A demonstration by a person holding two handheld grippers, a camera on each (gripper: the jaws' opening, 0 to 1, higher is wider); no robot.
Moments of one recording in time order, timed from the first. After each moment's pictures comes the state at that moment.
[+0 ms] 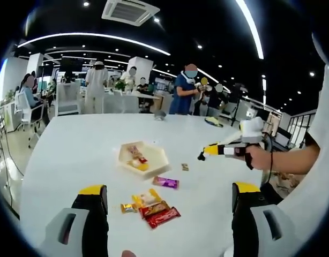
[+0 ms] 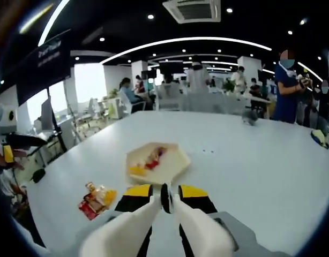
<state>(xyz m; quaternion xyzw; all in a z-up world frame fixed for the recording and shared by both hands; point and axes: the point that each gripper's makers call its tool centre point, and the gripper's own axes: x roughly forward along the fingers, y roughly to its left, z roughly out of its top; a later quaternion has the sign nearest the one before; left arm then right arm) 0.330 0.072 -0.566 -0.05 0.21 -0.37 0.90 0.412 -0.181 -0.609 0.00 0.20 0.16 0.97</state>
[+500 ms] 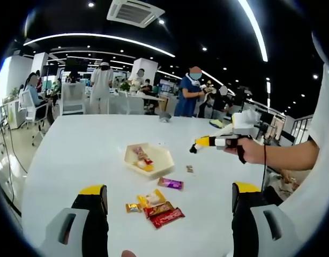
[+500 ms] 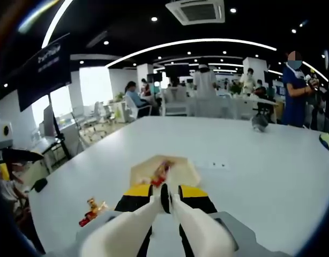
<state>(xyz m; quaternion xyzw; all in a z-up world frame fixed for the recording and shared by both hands) 0.333 0.083 -0.565 -0.06 0.21 -0.35 0.91 0.460 -0.156 -0.598 0.01 0.20 0.19 0.96</state>
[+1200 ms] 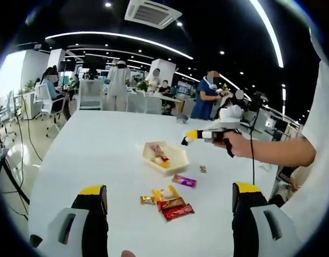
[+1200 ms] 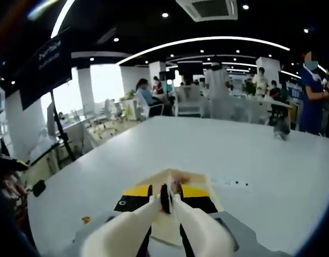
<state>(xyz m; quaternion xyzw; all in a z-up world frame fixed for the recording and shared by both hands) 0.329 0.120 -0.568 -0.07 0.22 -0.28 0.93 0.543 -0.104 -0.607 0.00 0.20 0.24 0.95</state>
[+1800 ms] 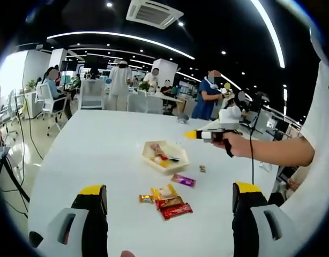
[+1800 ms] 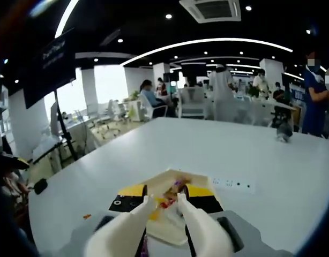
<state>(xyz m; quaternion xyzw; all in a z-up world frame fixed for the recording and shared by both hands) 0.322 0.115 -0.567 -0.07 0.22 -0.28 0.93 0.530 -0.109 -0.602 0.00 0.19 0.26 0.95</state>
